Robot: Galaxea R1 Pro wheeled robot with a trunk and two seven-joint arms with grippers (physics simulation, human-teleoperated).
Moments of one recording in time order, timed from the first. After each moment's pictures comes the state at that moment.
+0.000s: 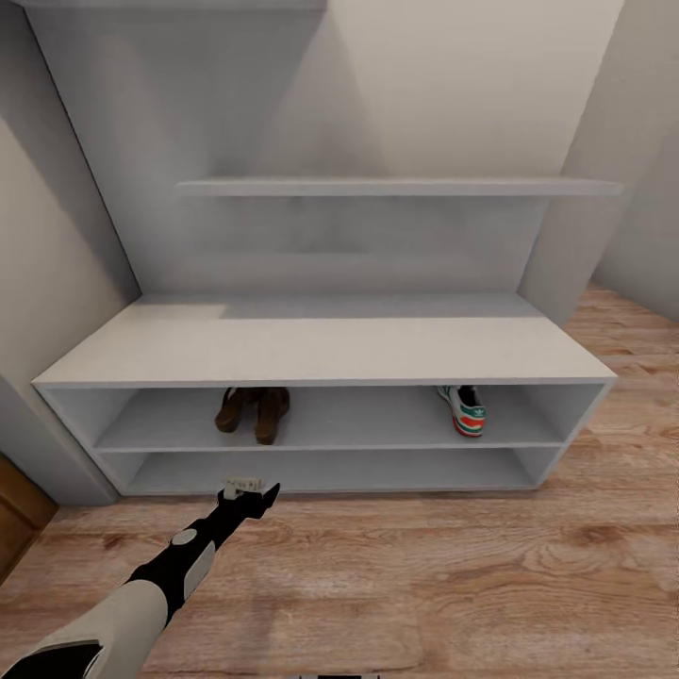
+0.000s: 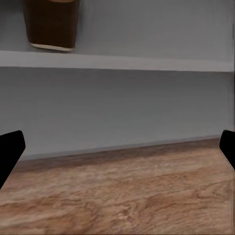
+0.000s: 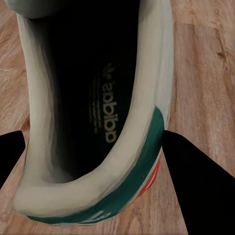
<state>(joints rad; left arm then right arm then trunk) -0.73 0.02 0.10 -0.27 0.02 -0.28 -0.37 -0.46 -0.82 -1.10 -0.75 -0.13 0.53 -0.15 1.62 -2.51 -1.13</state>
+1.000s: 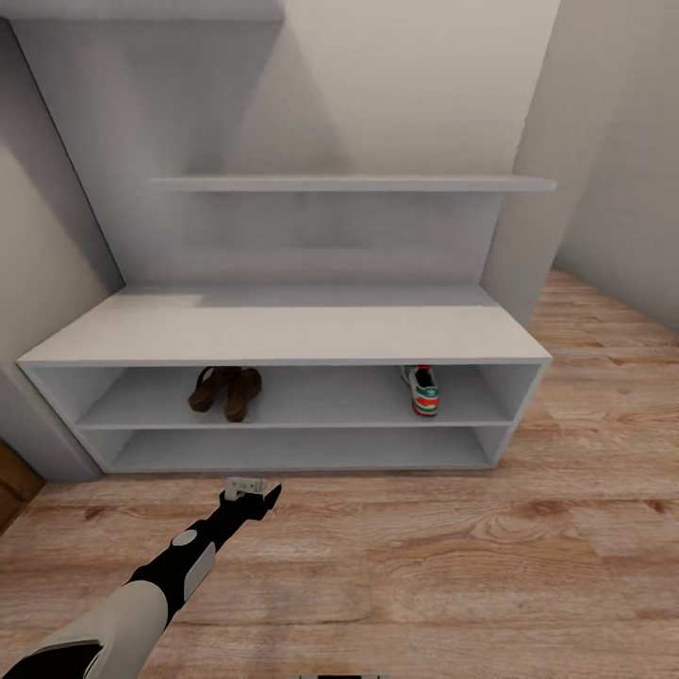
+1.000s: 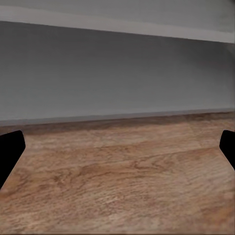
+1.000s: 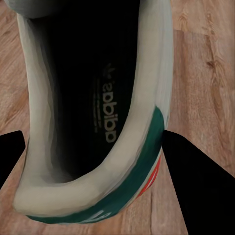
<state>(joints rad) -0.73 0.02 0.10 -0.27 0.02 -0.28 -0.39 -0.46 -0.82 -1.10 -0.75 -0.13 0.53 -0.15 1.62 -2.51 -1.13</state>
